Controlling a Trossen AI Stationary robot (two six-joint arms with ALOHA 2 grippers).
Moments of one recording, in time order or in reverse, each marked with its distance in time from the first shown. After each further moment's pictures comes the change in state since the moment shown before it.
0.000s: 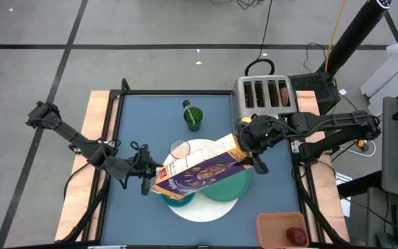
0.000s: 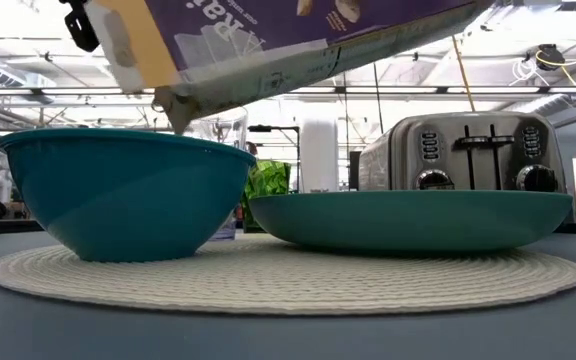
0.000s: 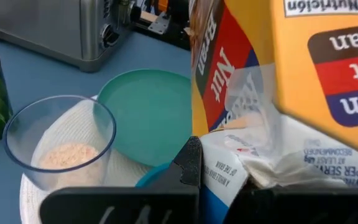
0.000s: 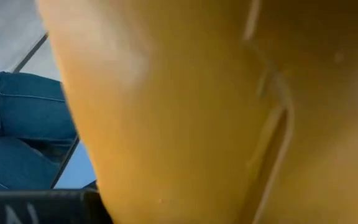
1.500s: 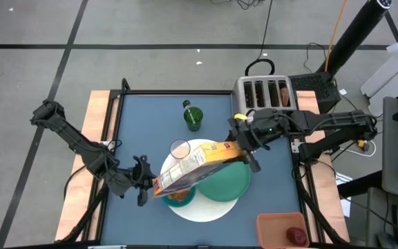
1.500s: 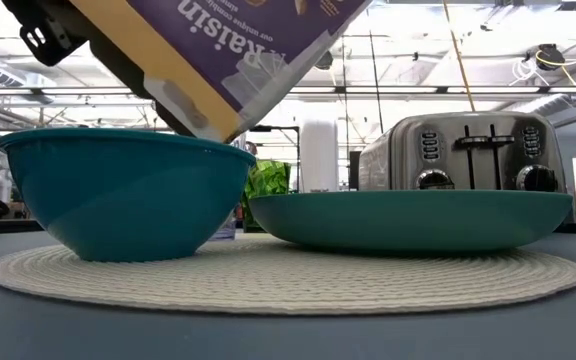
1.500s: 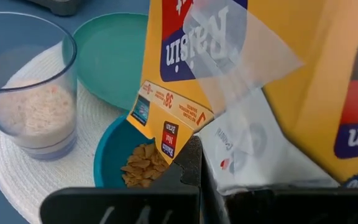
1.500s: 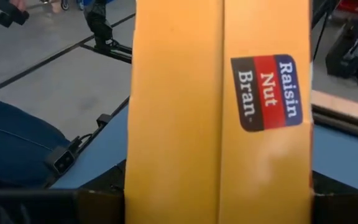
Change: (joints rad) left arm -0.139 0.075 0.000 -0.129 0.017 -0.192; right arm 0.000 0.018 0.118 0.203 0.012 -0.175
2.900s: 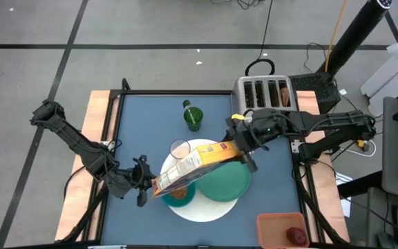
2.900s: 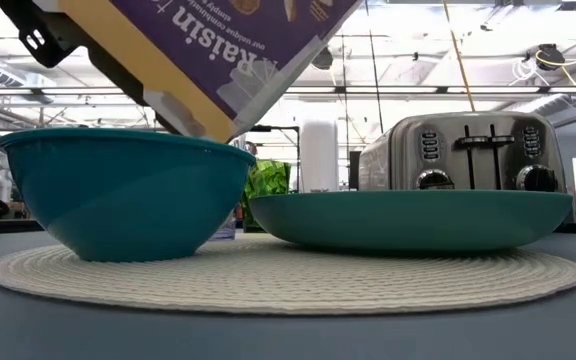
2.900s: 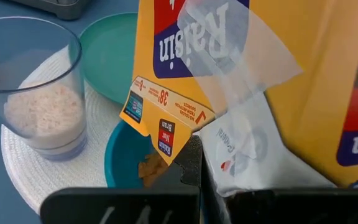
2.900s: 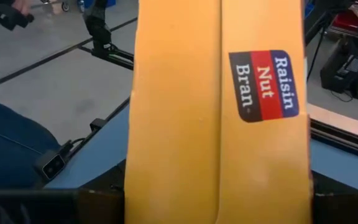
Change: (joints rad) left arm -0.004 0.020 0.000 -0.061 -0.006 0.011; right arm 0.001 0.019 -0.002 0.093 -0.008 -0.036
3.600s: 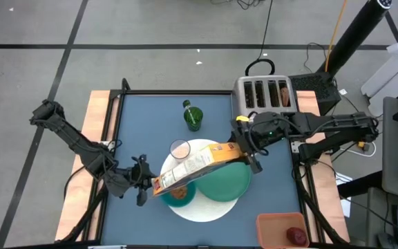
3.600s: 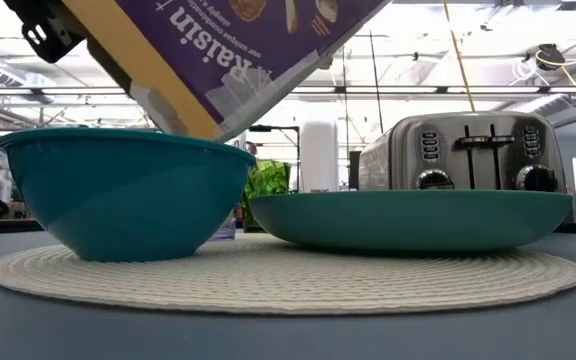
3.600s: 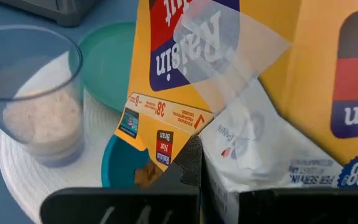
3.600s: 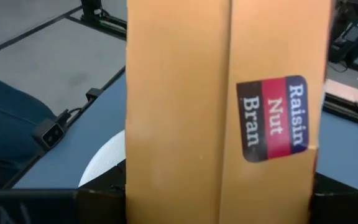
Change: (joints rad) left arm 0.000 -0.002 0.001 0.001 -0.004 -0.007; right arm -0.003 -0.032 -0.002 -0.131 0.048 -0.005
